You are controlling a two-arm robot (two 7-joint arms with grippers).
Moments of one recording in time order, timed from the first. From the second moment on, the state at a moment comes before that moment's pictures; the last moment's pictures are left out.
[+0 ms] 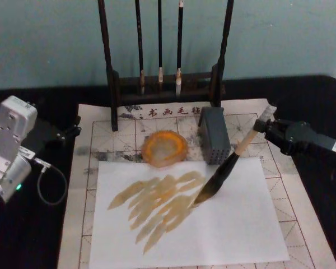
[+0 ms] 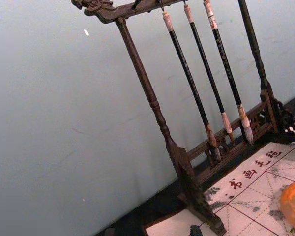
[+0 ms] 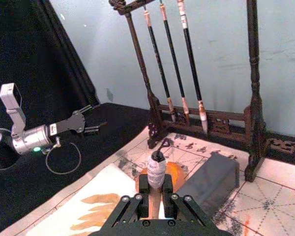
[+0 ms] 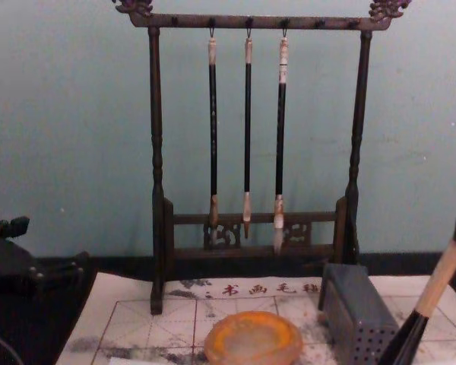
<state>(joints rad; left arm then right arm) -0.20 0.60 0.45 -1.41 -0.25 -0.12 0.03 0.17 0.80 -0.39 -1.55 0.99 0.10 0.64</state>
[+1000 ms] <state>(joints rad) -0.20 0.60 0.45 -1.41 -0.25 -0.12 0.03 0.13 0.80 -0.33 -1.56 1.02 0.09 0.61</state>
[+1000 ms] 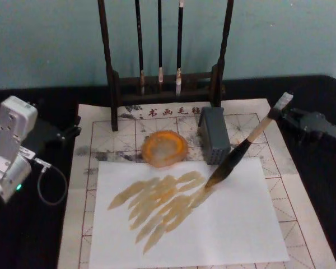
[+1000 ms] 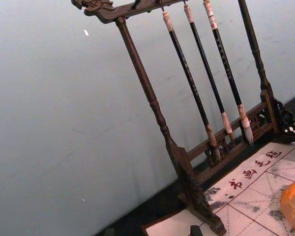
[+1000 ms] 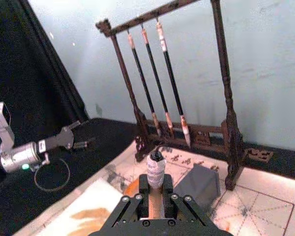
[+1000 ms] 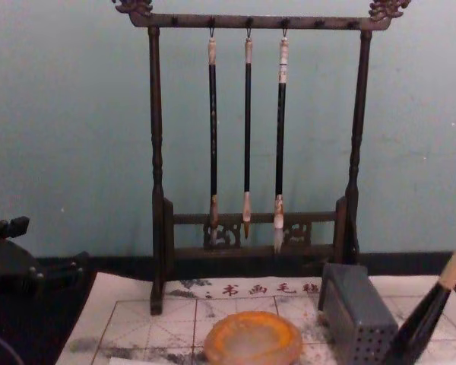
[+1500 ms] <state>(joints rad) -0.20 0.60 0.45 -1.41 -0.25 -0.12 0.03 0.14 0.76 -0.31 -1.55 1.05 0.07 0.60</state>
